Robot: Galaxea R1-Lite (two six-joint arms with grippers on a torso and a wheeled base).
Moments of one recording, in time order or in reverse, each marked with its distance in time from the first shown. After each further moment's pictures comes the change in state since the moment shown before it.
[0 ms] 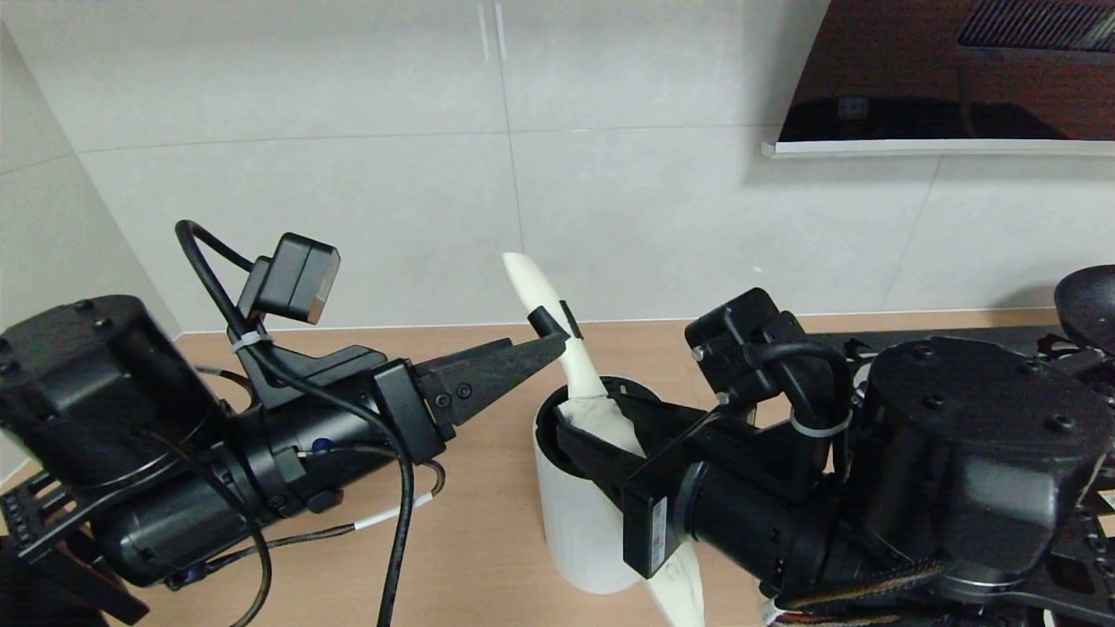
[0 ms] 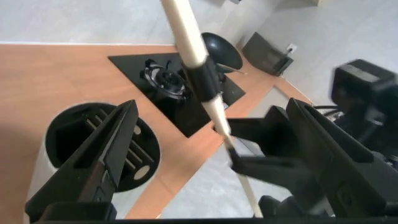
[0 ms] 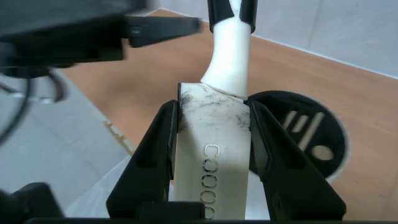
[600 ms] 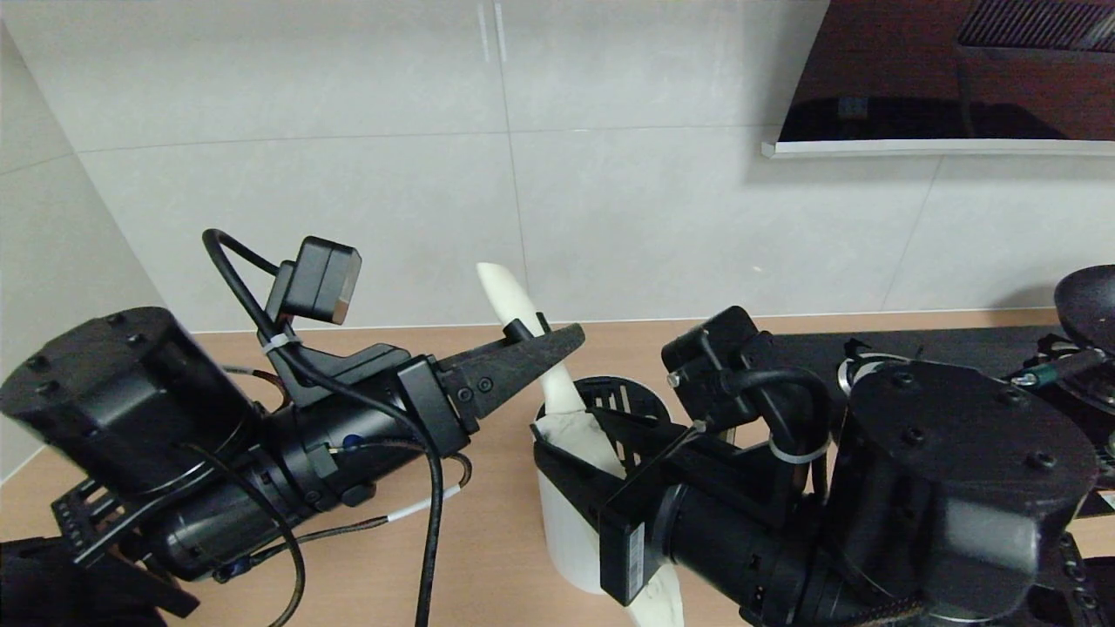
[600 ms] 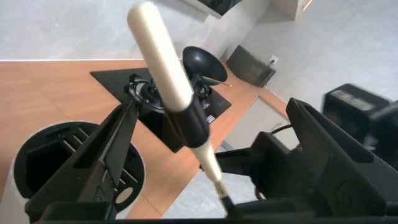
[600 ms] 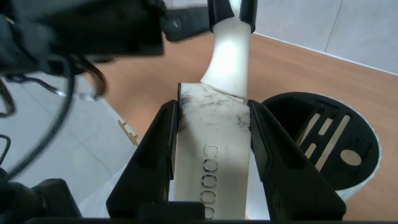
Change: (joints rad) left arm -0.025 0.080 0.010 -0.160 0.005 -0.045; right arm 0.034 0.030 0.004 -0.047 0.000 0.000
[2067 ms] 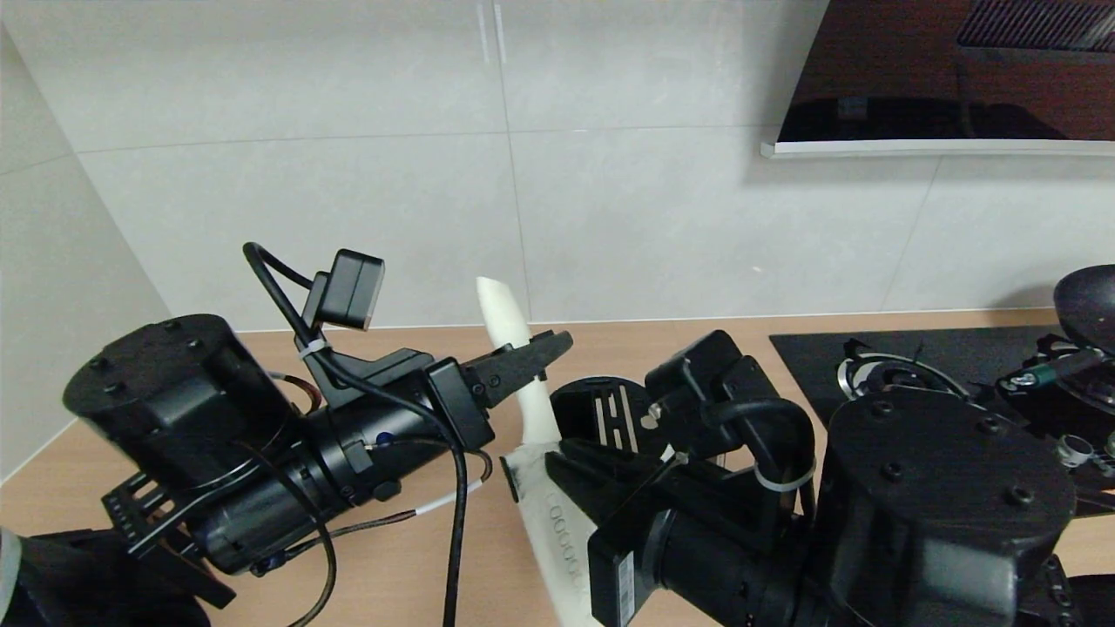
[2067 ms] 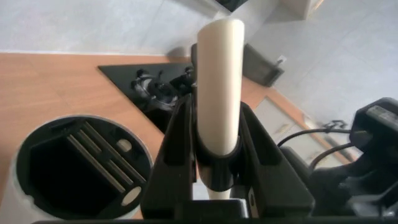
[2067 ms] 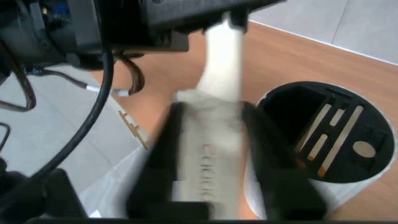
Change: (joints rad) left arm -0.005 0.052 -0.011 -0.018 0.047 0.002; right arm 0.023 0.016 0.013 -0.002 -0.005 -0.001
